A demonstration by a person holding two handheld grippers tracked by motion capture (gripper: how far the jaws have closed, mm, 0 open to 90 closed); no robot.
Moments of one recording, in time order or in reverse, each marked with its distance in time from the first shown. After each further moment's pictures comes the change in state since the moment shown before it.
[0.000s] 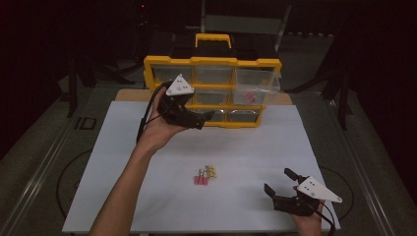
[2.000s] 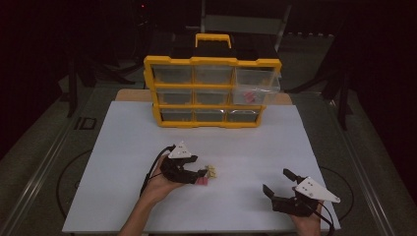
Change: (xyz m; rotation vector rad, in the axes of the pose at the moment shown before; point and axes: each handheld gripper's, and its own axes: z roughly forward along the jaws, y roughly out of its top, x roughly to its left) left arm -0.044 -0.167 0.045 0.183 -0.181 -0.112; right arm 0.003 0.000 0.002 0.014 0.001 -0.008
